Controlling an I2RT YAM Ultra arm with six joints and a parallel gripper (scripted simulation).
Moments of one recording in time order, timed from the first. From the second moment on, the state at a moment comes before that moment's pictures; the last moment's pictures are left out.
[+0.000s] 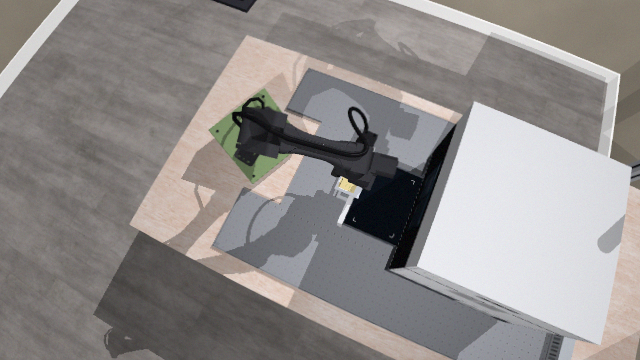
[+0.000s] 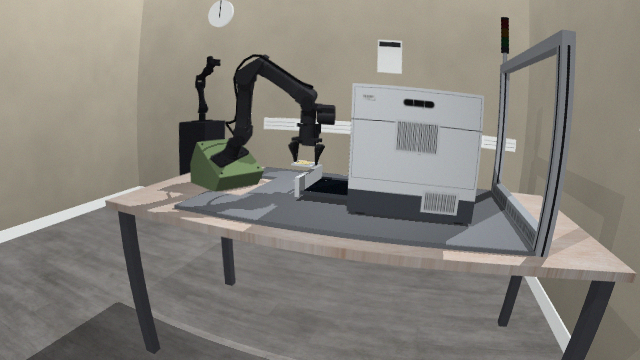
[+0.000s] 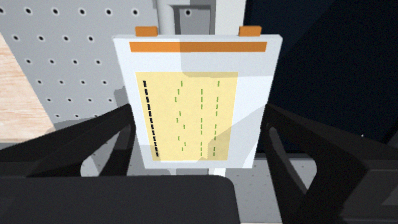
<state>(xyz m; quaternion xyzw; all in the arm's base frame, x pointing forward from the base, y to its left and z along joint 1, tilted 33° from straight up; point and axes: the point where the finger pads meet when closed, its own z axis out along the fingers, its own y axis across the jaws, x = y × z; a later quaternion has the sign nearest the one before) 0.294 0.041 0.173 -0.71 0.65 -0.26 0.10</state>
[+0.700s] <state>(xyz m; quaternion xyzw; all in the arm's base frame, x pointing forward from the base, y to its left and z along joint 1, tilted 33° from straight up) 0.301 0.042 0.175 -0.71 0.65 -0.26 0.10</state>
